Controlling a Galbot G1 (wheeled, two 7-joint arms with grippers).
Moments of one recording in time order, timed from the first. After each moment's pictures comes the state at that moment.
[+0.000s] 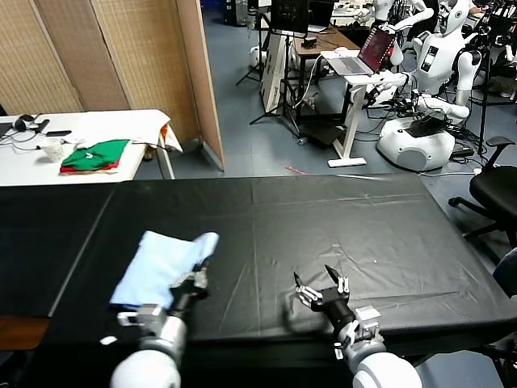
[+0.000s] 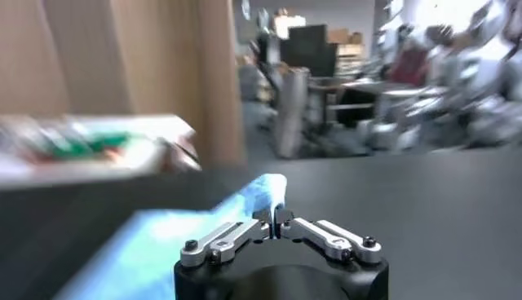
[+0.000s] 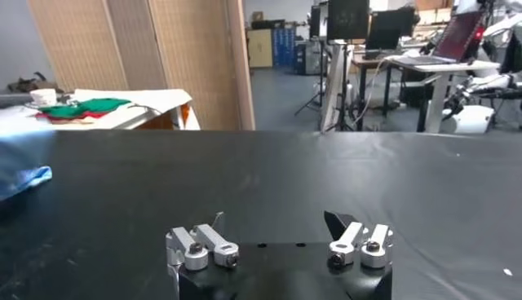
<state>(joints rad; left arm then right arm) 1.49 -1.41 -0.35 -2.14 -0.32 0.37 -0.16 -1.49 1.33 0.36 2.17 0.24 -0.44 0.02</state>
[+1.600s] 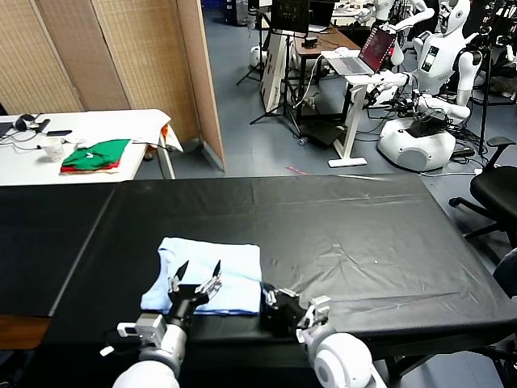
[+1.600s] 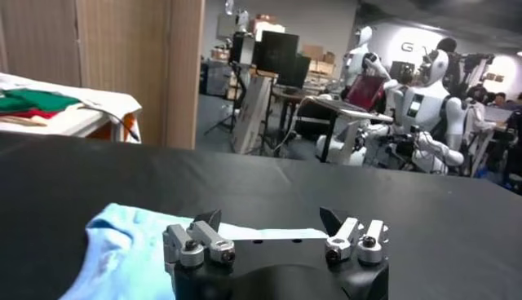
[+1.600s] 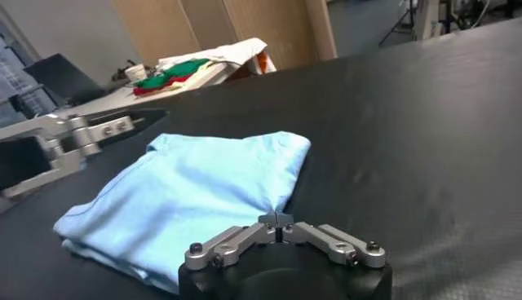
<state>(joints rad) 1.55 -1.43 -0.40 -2.17 -0.24 0.30 -0.11 -1.31 1.33 0.19 1.98 0.45 -0.56 0.02</state>
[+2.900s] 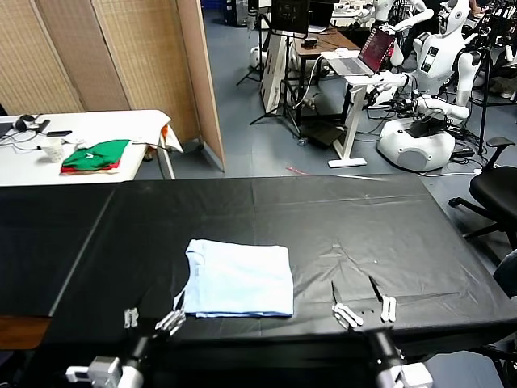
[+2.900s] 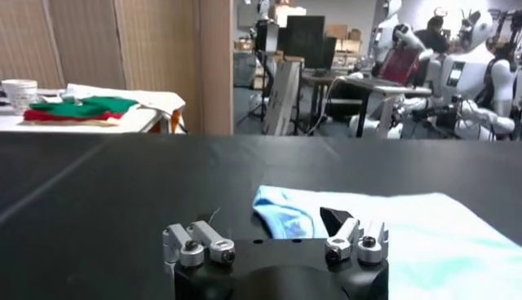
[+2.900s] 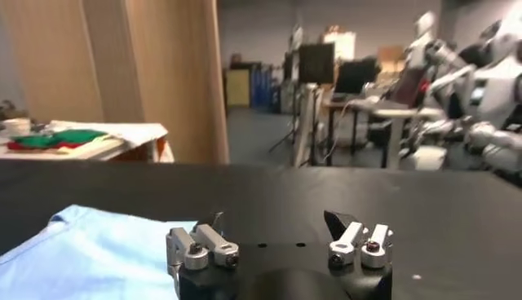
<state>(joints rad) 1.85 -1.22 -0.53 -2.29 -0.31 0.19 -0.18 -1.85 1.28 0.49 2.29 0.14 -0.02 0.13</state>
